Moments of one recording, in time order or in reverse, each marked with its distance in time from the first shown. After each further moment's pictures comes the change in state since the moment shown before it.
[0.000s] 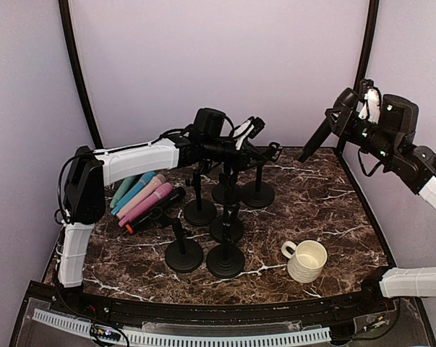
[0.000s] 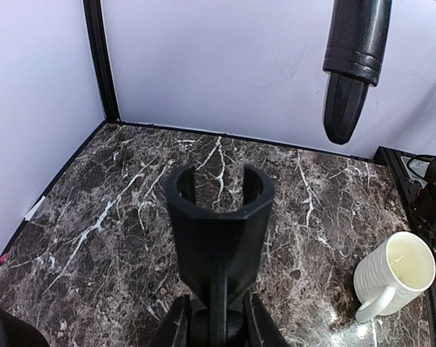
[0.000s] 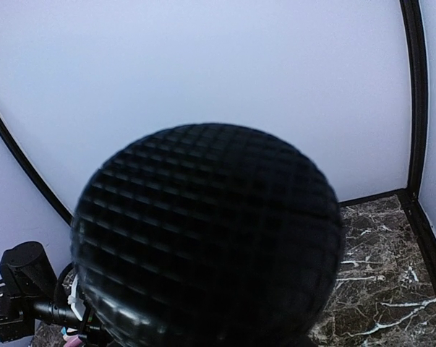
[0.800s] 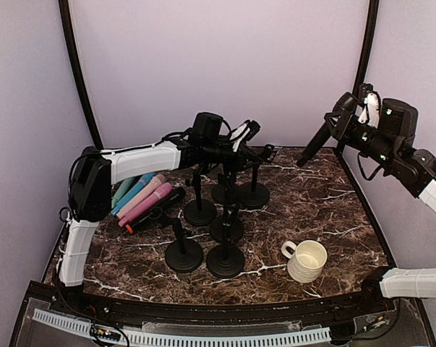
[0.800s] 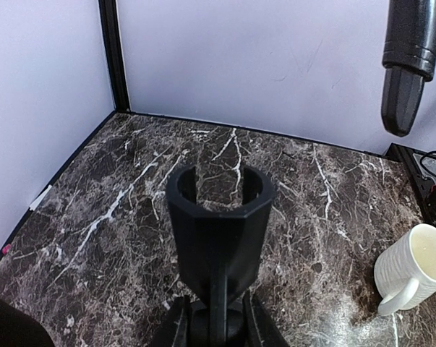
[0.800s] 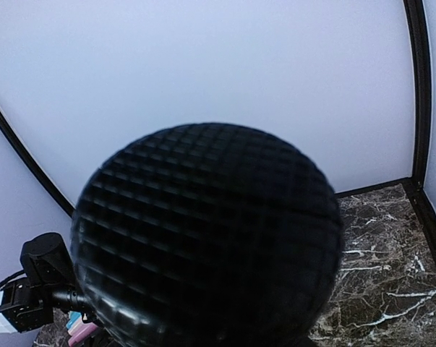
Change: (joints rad) left arm 0.037 0.055 0.008 0.055 0.024 -0.009; right arm 0.000 -0.019 -0.031 -0.003 -0.019 0.025
